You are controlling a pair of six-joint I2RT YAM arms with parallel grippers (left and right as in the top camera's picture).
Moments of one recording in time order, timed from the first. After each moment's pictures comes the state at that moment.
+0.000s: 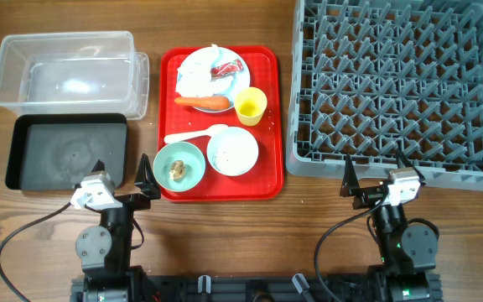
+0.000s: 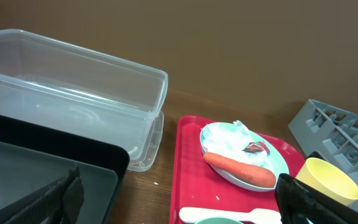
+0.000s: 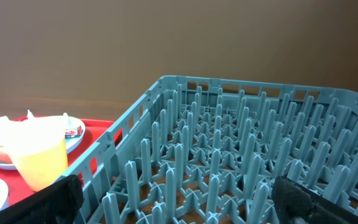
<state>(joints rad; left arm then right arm) 0.10 0.01 0.02 -0.08 0.06 -0.29 0.09 0.02 0.01 0.00 -0.02 -0.02</state>
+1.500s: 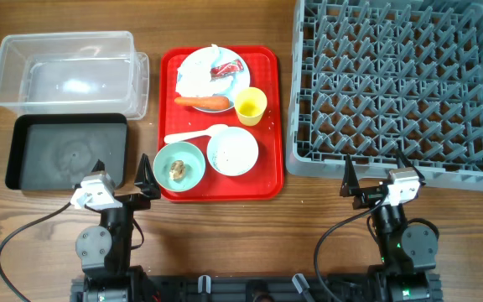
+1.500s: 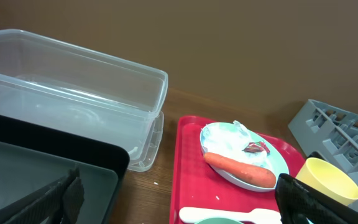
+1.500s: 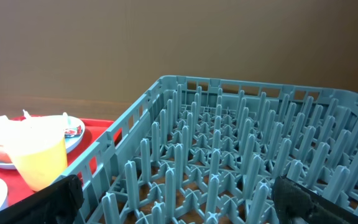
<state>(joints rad) 0.10 0.01 0.02 -0.08 0.06 -0.29 0.09 0.02 0.01 0.00 -0.02 -0.02</state>
